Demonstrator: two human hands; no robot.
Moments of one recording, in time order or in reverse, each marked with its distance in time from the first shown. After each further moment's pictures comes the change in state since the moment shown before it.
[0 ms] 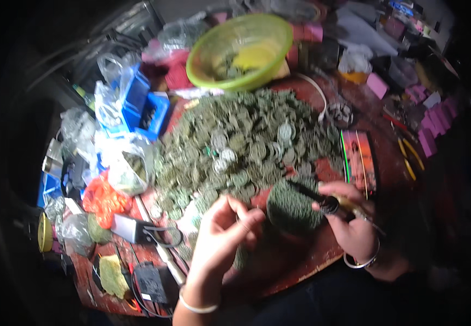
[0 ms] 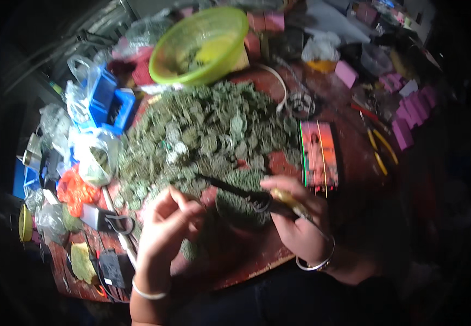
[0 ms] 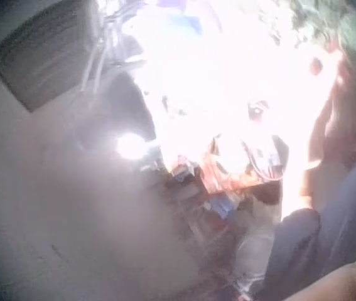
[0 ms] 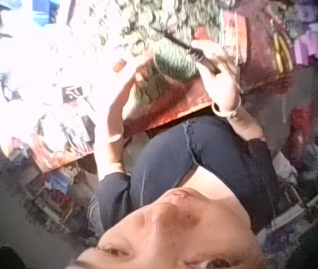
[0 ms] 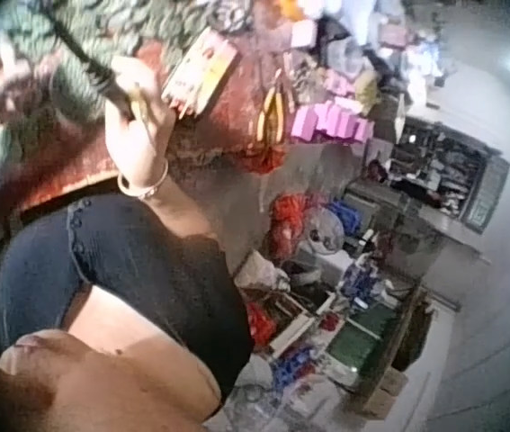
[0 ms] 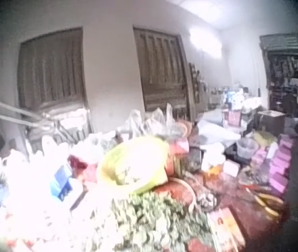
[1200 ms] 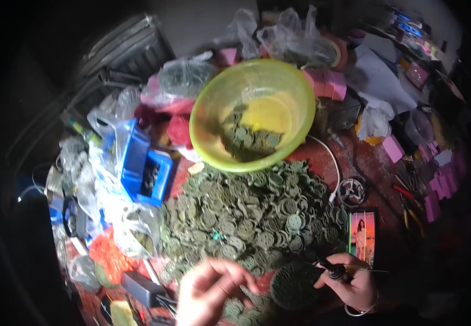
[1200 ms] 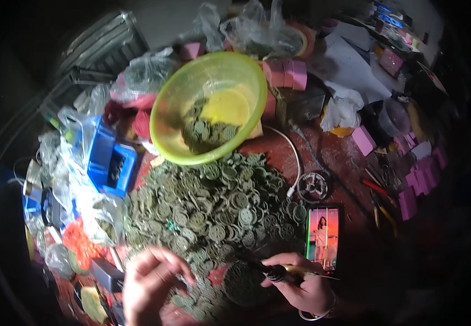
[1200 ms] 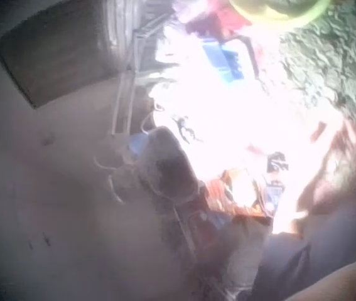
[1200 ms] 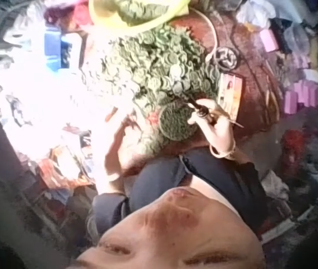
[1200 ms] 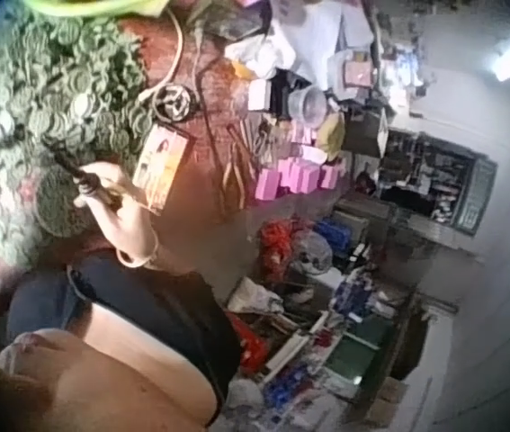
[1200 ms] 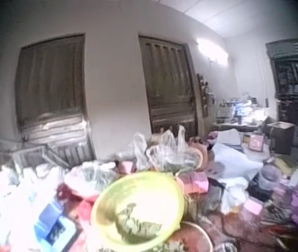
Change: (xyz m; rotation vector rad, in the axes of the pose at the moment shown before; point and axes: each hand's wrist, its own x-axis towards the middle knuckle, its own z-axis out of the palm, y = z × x) left_hand 0.029 0.095 0.009 -0.016 0.213 -0.026; right_hand 0.061 -0.002 -0.016 0.521 -0.278 0.481
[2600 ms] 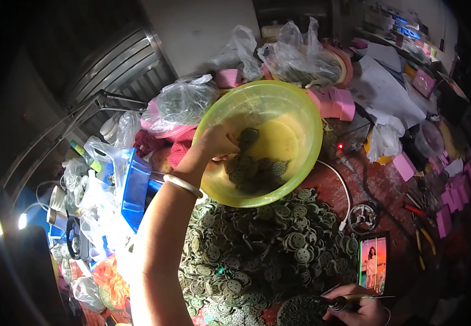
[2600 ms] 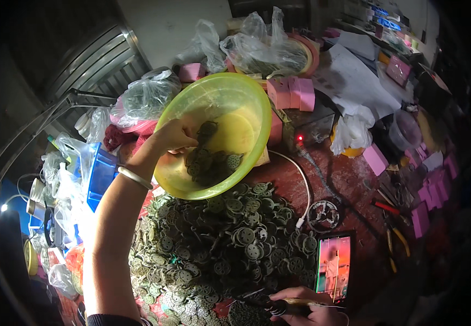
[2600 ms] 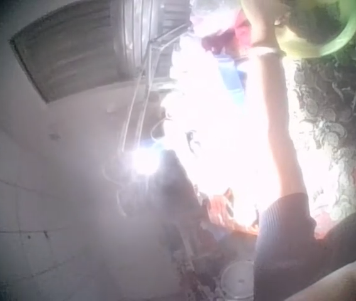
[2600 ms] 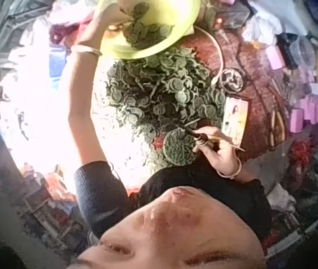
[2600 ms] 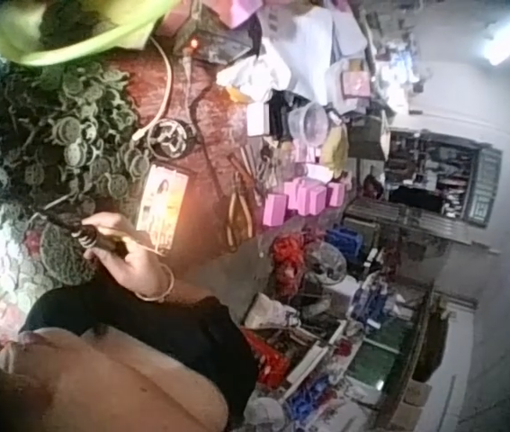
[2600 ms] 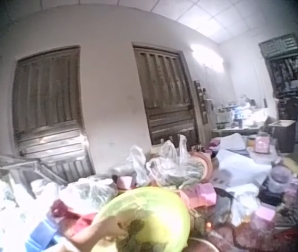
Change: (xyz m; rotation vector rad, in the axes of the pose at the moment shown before) left_hand 0.395 0.071 0.002 1.232 -0.261 0.182; right_hand 0.007 0.010 -0.004 -0.072 0.064 -0.023
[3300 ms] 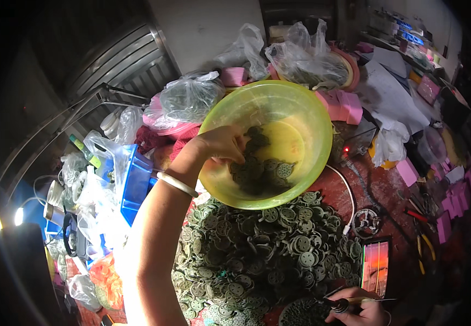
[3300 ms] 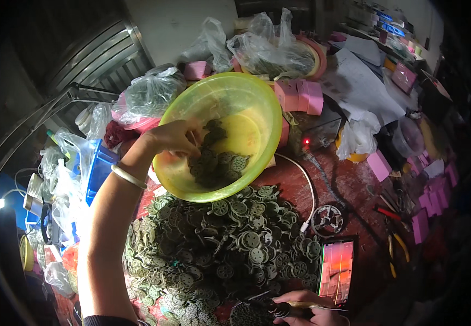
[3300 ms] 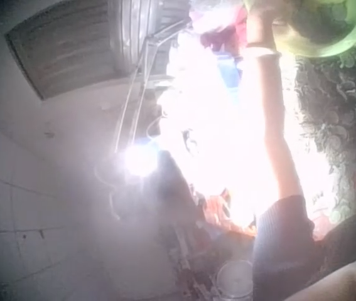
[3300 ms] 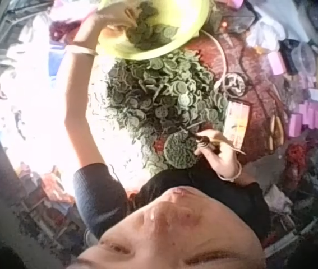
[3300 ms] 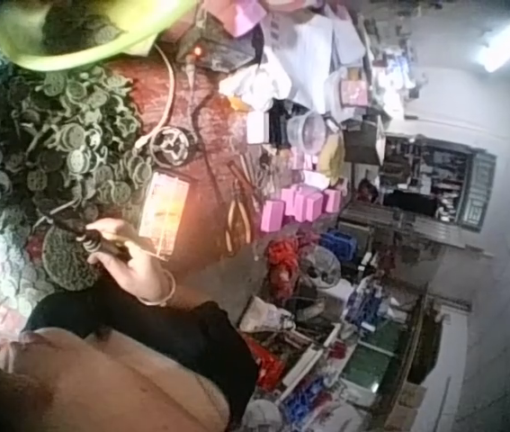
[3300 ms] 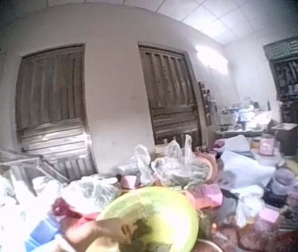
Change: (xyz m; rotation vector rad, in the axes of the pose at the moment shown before) left_hand -0.022 0.017 -0.015 -0.028 -0.235 0.114; right_hand 0.003 -0.005 -0.001 -0.100 -0.031 0.036
